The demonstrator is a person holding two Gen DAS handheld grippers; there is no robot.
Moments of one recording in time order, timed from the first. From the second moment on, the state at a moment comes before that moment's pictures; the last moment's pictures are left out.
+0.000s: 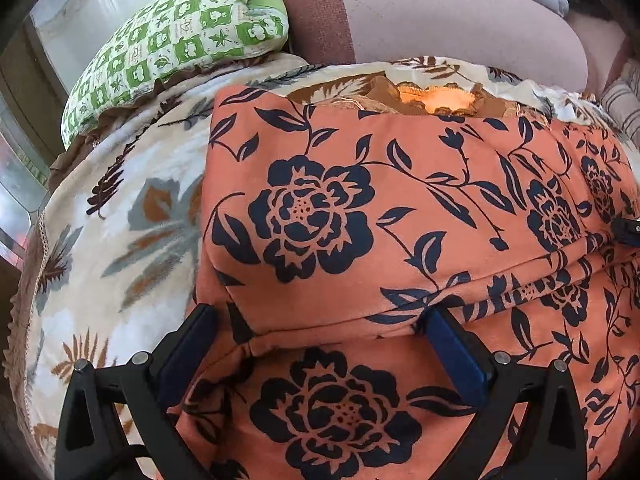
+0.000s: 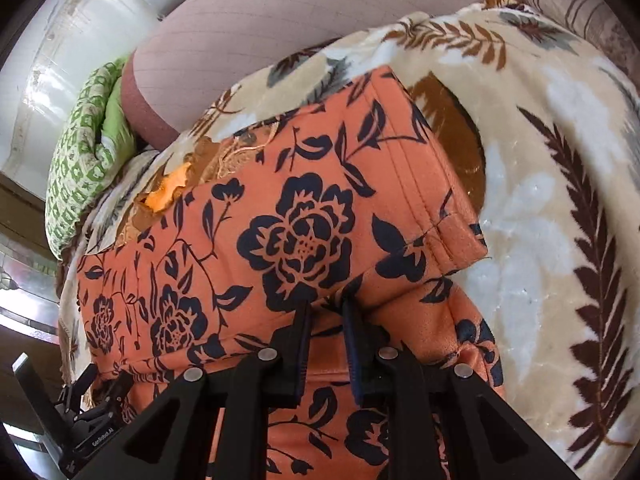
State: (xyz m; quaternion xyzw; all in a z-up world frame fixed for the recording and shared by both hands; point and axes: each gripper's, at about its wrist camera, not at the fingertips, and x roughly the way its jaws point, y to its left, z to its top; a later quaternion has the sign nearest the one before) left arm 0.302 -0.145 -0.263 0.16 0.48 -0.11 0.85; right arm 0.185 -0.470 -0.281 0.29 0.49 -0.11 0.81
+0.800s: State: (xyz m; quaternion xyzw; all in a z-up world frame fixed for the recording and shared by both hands) left arm 0.175 -0.064 -0.262 0.14 0.52 -0.11 0.84; right arm 0.010 -0.400 -0.274 0.24 0.53 -0.04 0.81
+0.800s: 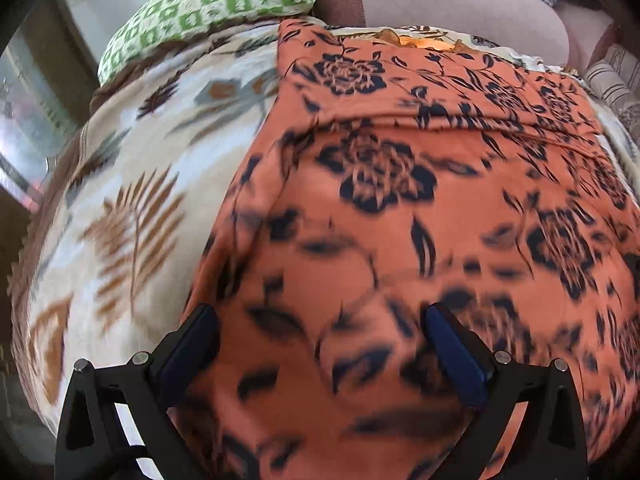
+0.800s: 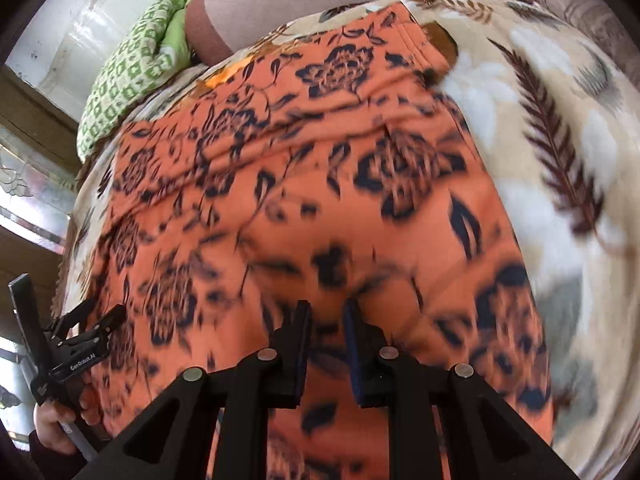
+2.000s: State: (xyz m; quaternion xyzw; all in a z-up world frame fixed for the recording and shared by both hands) left arm 0.070 -0.043 -0.258 0.14 0.50 -0.14 0.84; right arm -0.056 -0.294 -0.278 0.21 0.57 0.13 0.78
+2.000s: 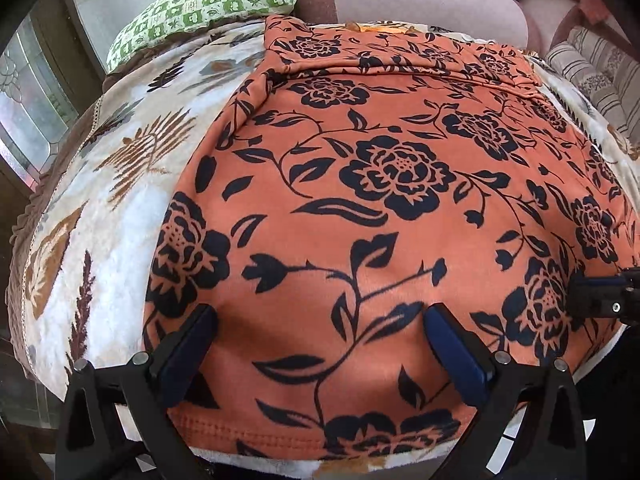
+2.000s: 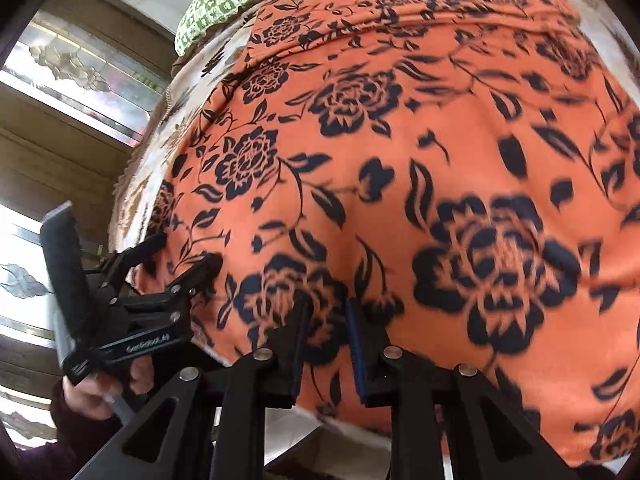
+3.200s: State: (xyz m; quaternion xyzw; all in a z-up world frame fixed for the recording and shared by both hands) left arm 0.109 0.096 -0.208 0.04 0.54 -0.03 0.84; right arm -0.123 -0.495 -0.207 0.34 0.52 -0.08 0.78
